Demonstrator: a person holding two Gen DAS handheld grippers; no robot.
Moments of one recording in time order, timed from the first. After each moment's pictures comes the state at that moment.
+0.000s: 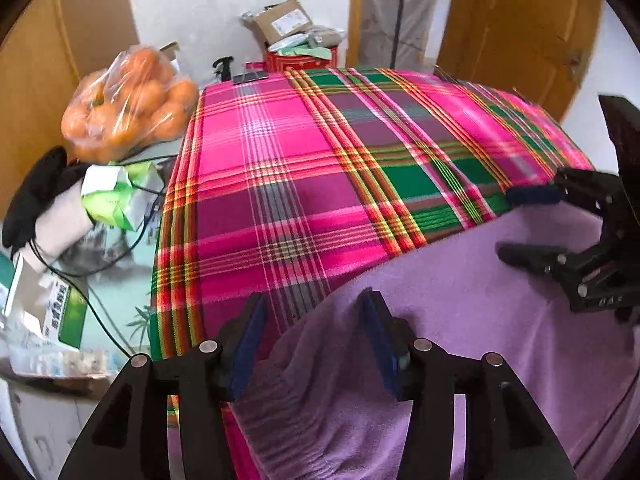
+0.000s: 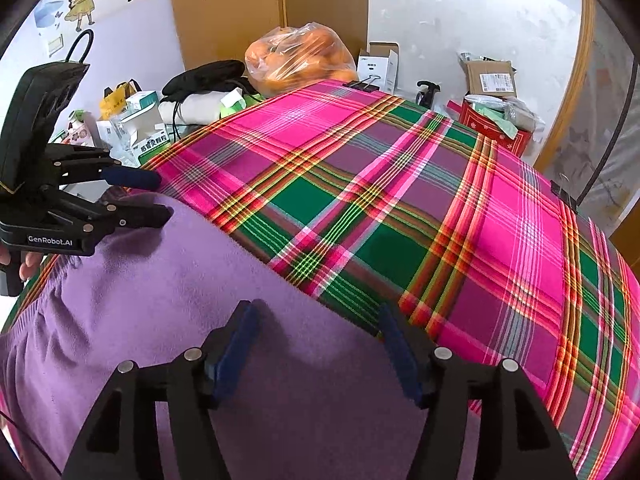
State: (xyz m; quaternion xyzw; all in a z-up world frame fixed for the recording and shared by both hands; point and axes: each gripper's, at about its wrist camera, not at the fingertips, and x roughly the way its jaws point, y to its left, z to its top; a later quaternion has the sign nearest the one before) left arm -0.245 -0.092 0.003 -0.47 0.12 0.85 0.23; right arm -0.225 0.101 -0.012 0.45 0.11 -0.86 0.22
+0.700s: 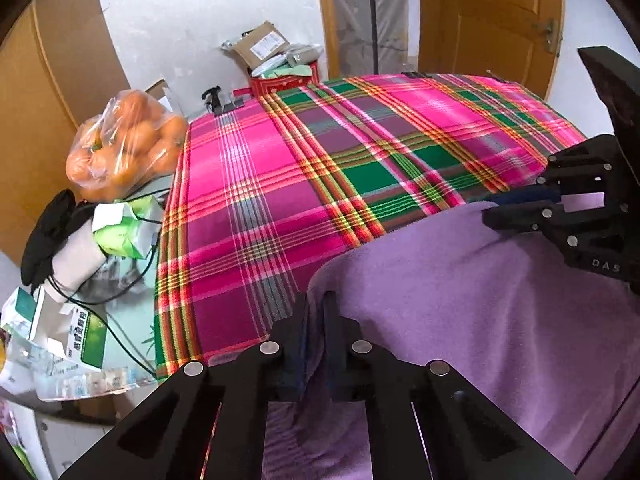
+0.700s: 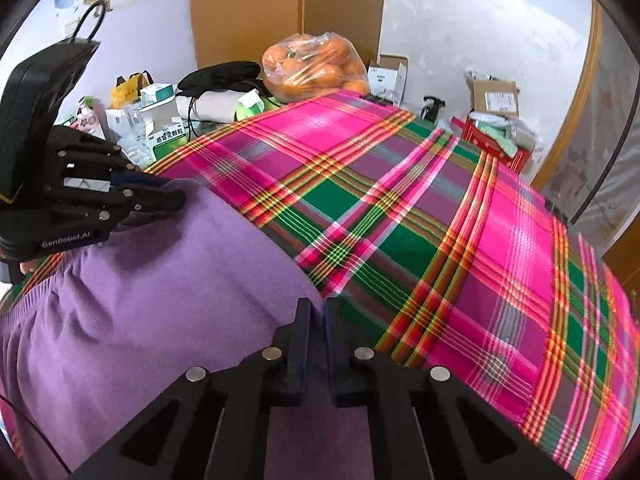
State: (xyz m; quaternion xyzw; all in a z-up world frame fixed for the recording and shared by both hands) left arm -0.210 -0.076 0.018 -0.42 0.17 0.86 0.23; right arm -0.188 0.092 0.004 0.42 0.14 -0.87 0.23
